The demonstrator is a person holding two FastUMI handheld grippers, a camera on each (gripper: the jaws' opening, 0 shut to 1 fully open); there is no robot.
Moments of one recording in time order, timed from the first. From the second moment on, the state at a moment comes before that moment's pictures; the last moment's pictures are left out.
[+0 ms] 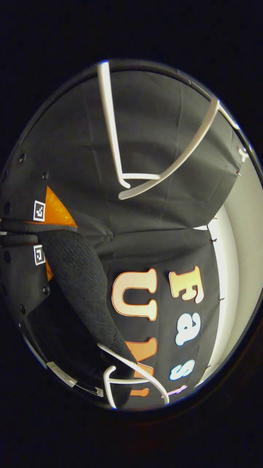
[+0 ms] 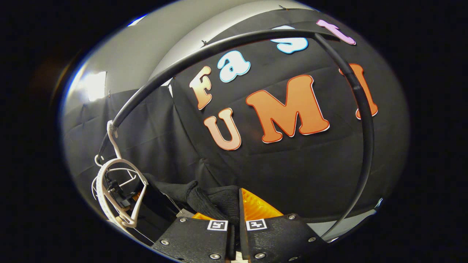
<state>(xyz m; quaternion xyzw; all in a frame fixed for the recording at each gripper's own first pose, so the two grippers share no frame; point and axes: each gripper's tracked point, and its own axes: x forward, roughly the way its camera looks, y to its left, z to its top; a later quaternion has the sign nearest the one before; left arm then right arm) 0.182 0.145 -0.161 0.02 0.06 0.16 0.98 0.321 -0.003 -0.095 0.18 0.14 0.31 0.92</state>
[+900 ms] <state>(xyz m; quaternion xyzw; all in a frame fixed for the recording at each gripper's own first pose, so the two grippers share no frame) 0.103 0.074 -0.242 0.03 0.14 0.10 0.99 0.226 -0.001 -0.232 0.23 0.21 0.27 0.91</state>
